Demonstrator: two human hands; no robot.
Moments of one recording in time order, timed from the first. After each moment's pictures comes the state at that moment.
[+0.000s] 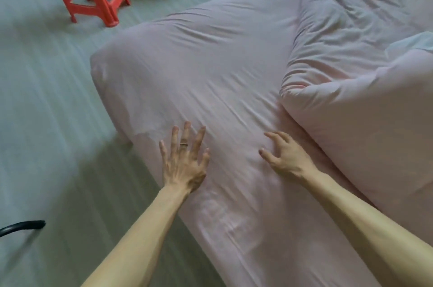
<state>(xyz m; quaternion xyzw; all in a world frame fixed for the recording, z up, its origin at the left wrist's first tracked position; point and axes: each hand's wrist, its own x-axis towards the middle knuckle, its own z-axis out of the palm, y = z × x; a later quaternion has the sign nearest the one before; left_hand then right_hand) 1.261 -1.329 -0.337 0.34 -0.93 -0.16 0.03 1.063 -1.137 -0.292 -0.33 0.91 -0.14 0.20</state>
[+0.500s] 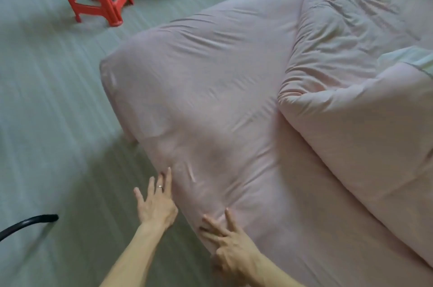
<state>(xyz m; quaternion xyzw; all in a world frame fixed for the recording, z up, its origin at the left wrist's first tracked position) 1.365 -1.322 -0.346 0.43 -0.87 -0.13 -0.19 1.264 -1.109 -0.356 -0.71 0.67 0.09 0.17</state>
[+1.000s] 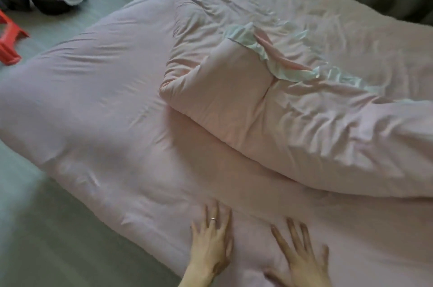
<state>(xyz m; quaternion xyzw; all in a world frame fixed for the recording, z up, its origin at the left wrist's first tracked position) 1.291 -0.975 -0.301 0.09 -0.95 -0.12 -0.27 1.245 -0.724 -0.292 -0.16 0.93 0.05 0.32</state>
